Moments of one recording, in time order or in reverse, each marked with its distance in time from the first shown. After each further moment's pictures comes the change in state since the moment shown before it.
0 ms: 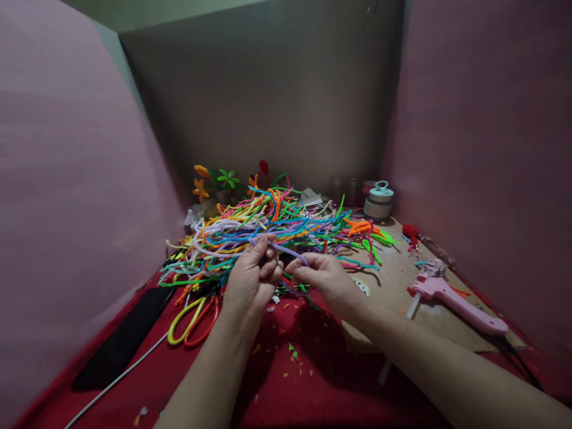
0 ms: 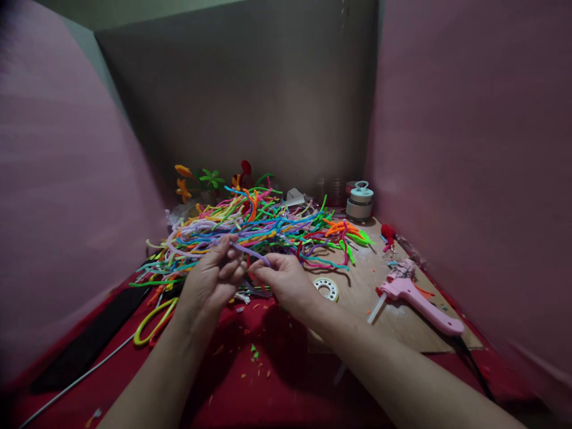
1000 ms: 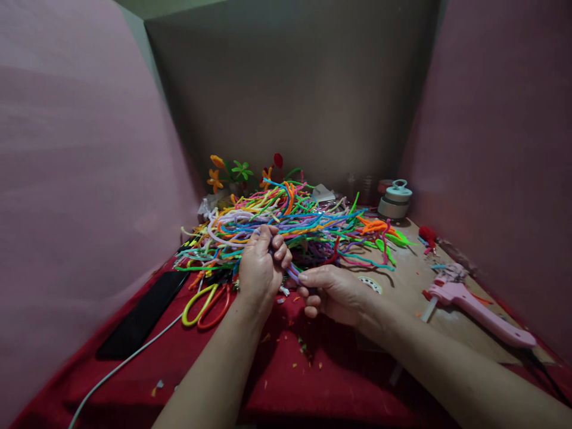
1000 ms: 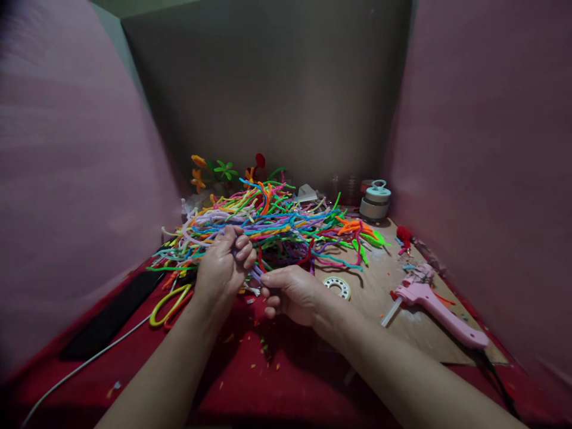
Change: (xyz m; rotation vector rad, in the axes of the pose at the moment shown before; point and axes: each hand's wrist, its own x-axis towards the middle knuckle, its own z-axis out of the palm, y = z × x) left_hand 0.007 -0.005 -0.007 -0.015 0.032 0.207; right_hand -0.004 0.016 0.000 0.440 -0.235 0.516
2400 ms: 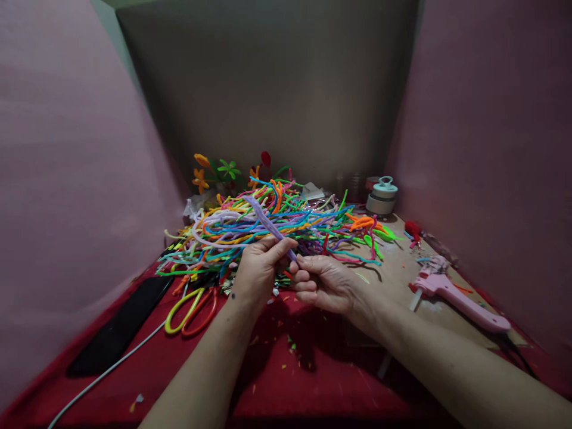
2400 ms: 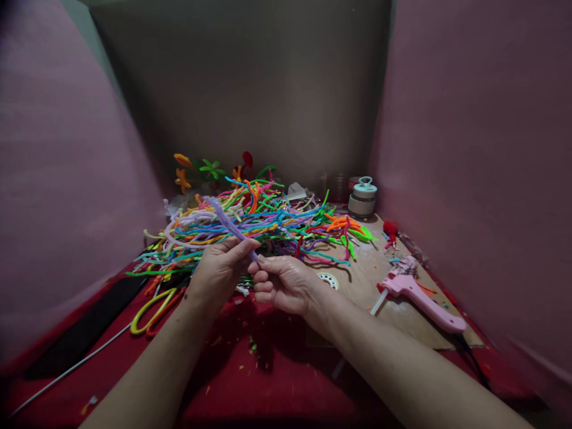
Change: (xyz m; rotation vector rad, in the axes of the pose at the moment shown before) left_hand -0.010 -0.003 0.007 0.457 -0.061 -0.146; right_hand 0.003 -0.012 -0.009 0.286 -0.125 0.032
